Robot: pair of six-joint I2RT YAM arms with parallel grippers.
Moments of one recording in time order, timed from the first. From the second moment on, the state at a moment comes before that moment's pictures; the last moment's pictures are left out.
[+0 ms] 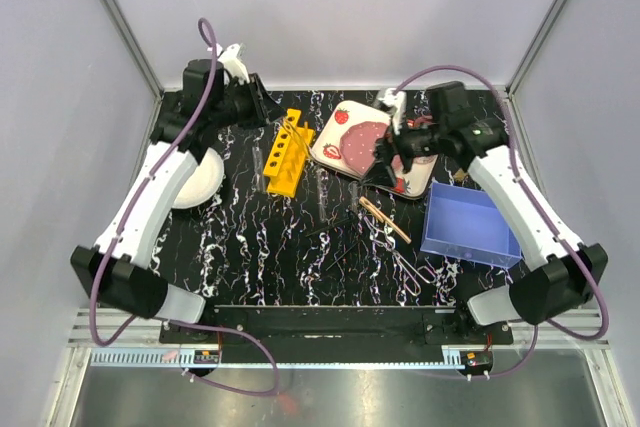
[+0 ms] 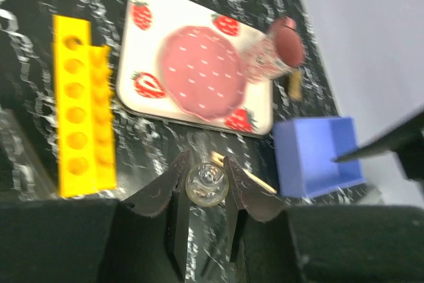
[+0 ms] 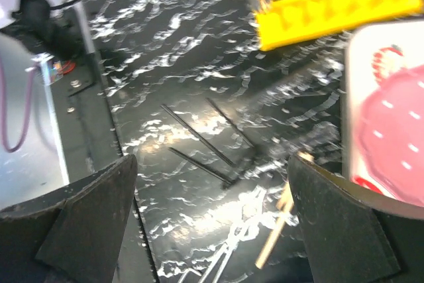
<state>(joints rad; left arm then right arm) -0.30 1.38 1.51 -0.55 0.39 -0.49 0.42 1.44 1.48 -0.82 -0.83 -0.32</state>
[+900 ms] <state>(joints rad) -0.29 1.88 1.90 -0.56 -0.09 -0.18 0.18 1.21 1.10 -0.65 -0.85 -0.32</state>
